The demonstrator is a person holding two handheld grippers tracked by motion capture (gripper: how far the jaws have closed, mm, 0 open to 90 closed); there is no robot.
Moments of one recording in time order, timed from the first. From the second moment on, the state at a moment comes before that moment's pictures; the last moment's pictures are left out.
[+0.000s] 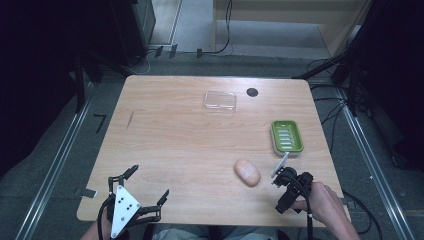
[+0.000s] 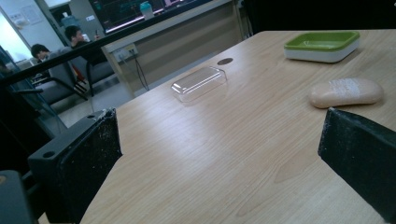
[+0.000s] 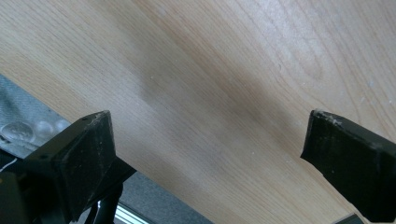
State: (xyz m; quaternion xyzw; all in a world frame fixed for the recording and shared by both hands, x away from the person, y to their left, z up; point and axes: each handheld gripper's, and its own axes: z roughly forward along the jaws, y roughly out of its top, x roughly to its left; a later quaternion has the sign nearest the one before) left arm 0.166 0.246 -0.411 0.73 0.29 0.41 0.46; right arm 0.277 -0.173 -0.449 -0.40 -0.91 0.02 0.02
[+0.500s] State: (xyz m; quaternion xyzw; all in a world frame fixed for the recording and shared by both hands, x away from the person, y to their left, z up) left arm 0.165 0.246 -0.411 0.73 0.29 0.41 0.46; right arm 0.278 -0.160 -0.439 -0.39 -0.92 0.02 0.01
